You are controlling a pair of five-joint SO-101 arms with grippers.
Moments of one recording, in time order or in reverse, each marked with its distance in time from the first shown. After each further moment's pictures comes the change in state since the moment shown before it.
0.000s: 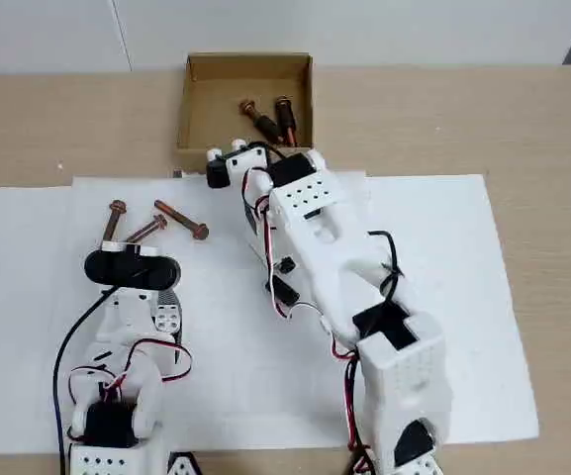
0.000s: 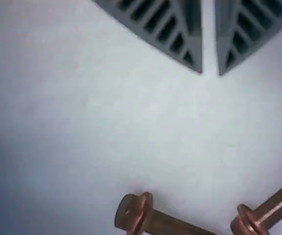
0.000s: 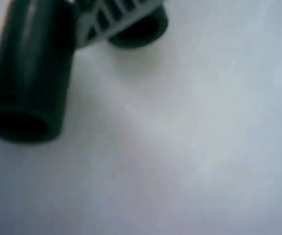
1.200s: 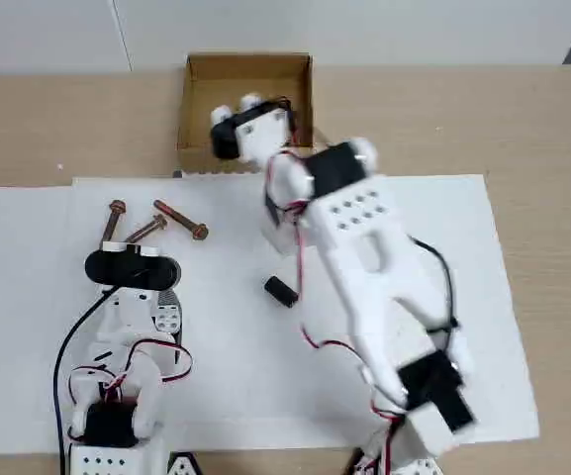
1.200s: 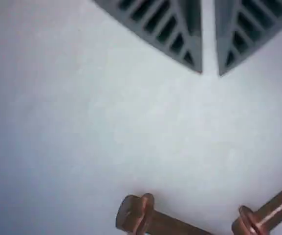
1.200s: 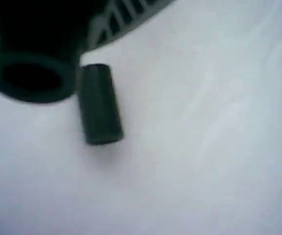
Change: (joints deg) left arm 0.0 0.0 0.2 0.0 -0.1; right arm 2.4 -27.5 -0.5 12.0 -1.7
